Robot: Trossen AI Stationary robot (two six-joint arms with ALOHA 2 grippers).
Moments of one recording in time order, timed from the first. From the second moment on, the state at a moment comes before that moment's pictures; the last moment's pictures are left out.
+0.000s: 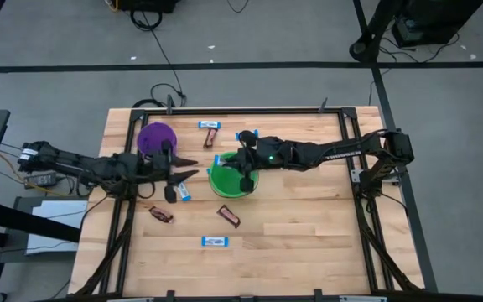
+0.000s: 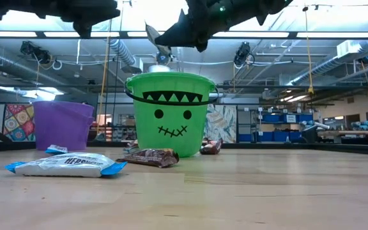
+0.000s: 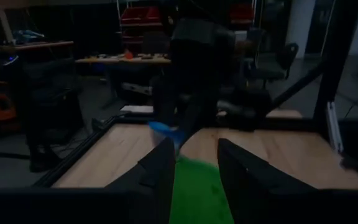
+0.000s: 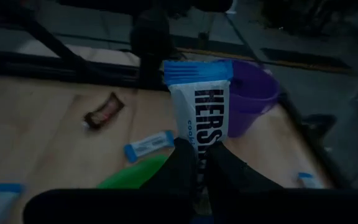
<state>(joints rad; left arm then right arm) -0.18 0.69 0.44 0.26 -0.35 -0.01 -0.04 1.68 1.19 0.15 0.09 -0.14</state>
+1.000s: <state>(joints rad) -0.14 1.02 0.44 0.66 -0.38 -0.14 -0.01 1.68 1.19 0.19 0.16 -0.24</state>
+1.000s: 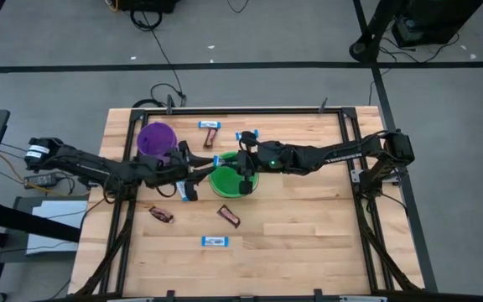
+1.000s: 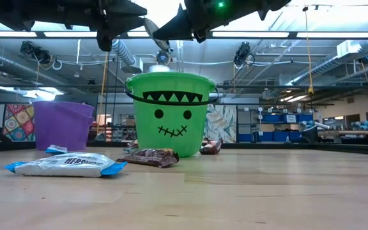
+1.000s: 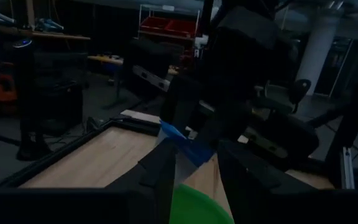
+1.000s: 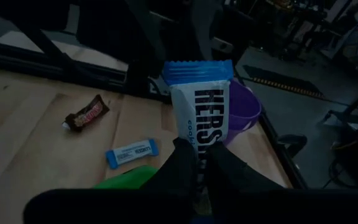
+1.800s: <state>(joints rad) -0.10 1.09 0.44 0.77 -0.43 -0.08 0.01 1.68 1.19 0.22 0.16 -0.23</state>
